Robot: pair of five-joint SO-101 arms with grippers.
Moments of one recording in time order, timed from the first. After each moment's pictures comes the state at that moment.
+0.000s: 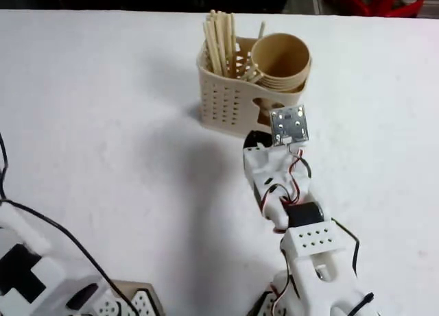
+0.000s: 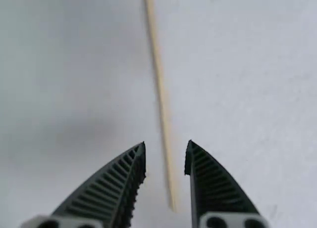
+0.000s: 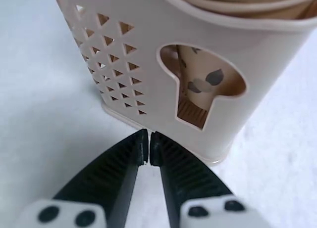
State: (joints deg) left arm -56.6 -4.0 13.0 74.2 -19.3; right arm -16.4 -50.6 72.4 17.1 0.4
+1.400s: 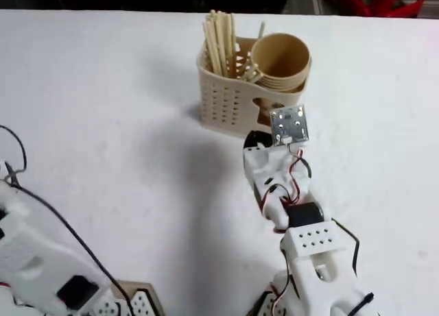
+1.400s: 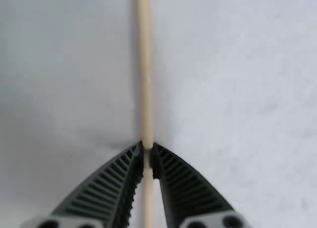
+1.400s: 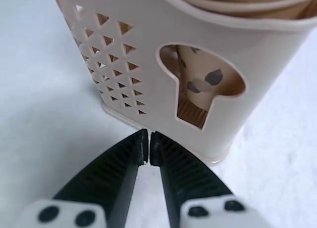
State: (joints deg) left arm -52.0 23.6 10.5 58.4 -17.6; right arm -16.4 -50.6 72.4 17.1 0.4
